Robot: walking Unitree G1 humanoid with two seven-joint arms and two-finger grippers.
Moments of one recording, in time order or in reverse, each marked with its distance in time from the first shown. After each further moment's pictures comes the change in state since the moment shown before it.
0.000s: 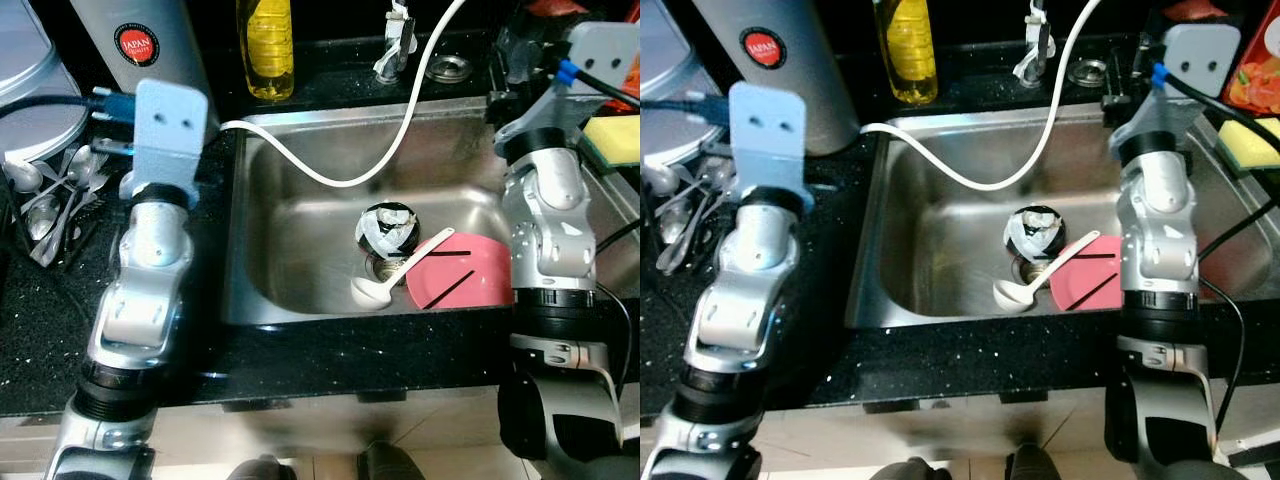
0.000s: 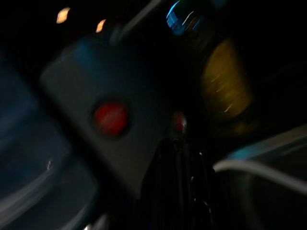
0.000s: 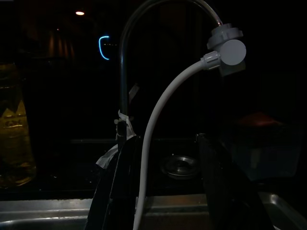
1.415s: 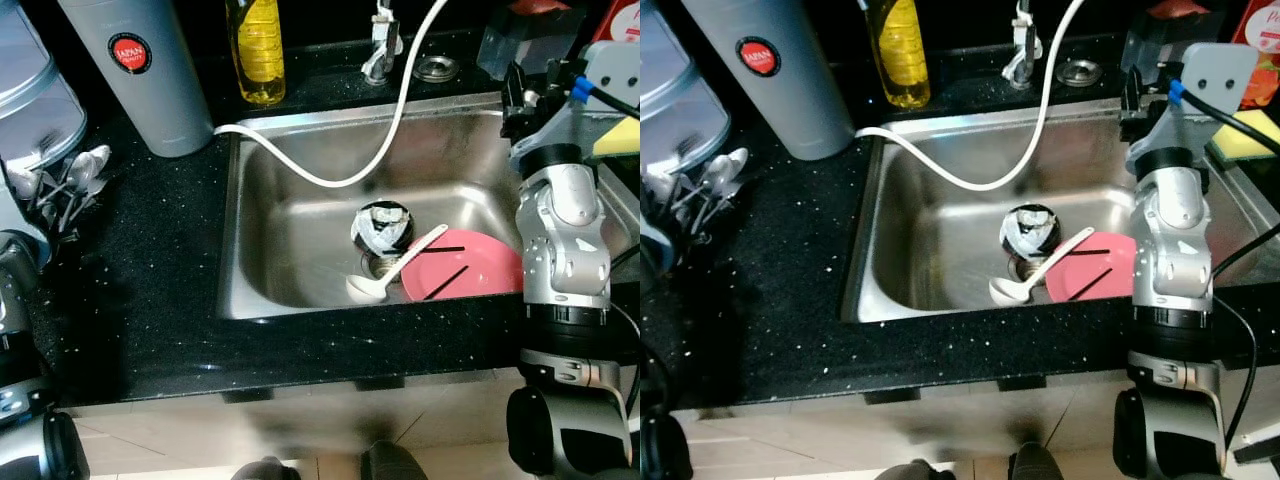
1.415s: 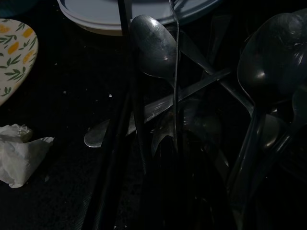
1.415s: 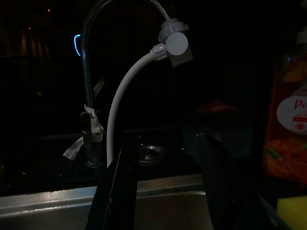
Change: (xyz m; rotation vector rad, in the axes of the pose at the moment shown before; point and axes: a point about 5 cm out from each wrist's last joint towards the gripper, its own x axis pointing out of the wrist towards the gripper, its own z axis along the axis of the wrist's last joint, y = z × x) left arm -0.032 0.149 -0.154 -0.426 0.875 0.330; right arm -0.012 -0.018 -0.003 -0.030 0.024 -0.070
